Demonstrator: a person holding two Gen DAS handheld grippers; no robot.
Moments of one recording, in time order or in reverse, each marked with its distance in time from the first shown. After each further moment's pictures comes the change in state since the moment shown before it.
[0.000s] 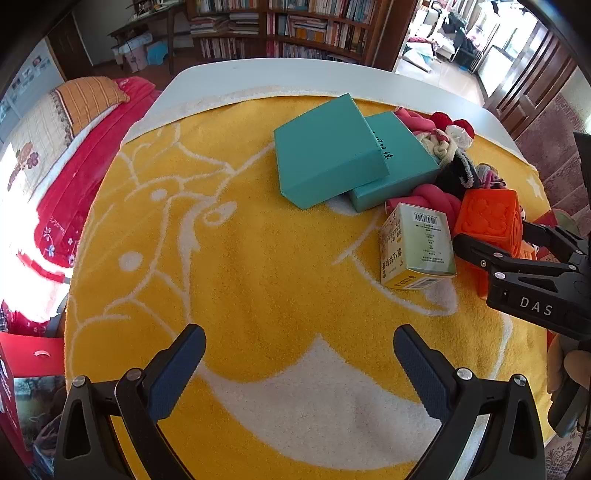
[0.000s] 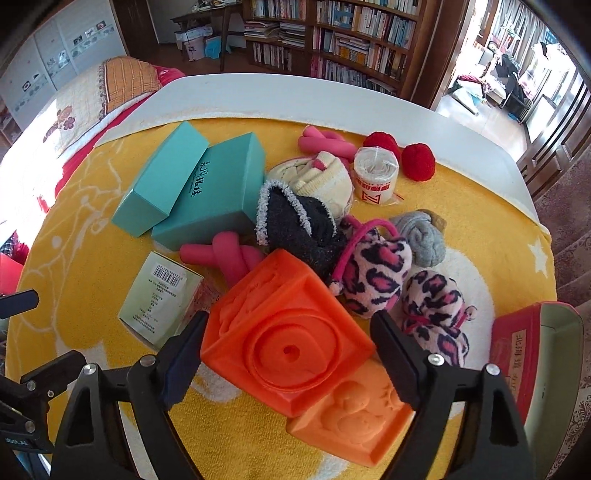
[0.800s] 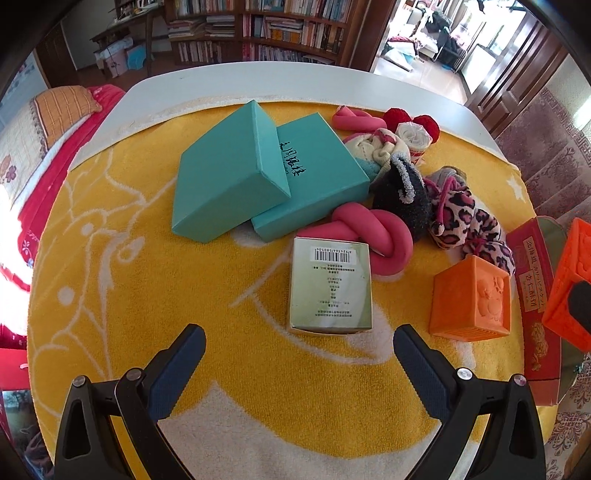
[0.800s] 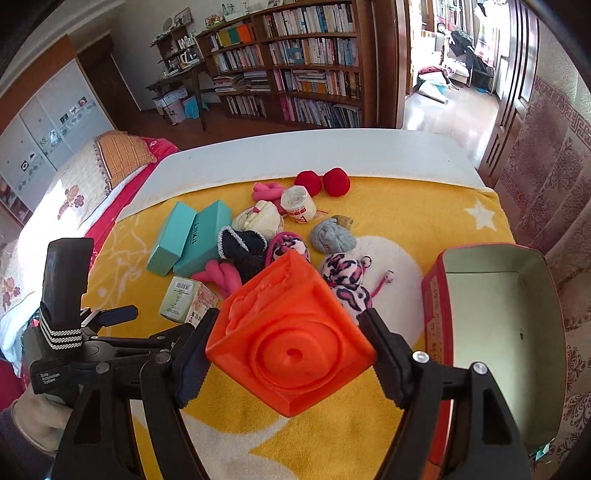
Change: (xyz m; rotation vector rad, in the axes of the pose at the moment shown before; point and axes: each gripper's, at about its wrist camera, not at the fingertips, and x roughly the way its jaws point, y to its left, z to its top) left arm 0.026 -0.068 0.030 0.037 -0.006 -0.065; right arm -0.107 -0.075 -0.047 0.244 -0.168 0.081
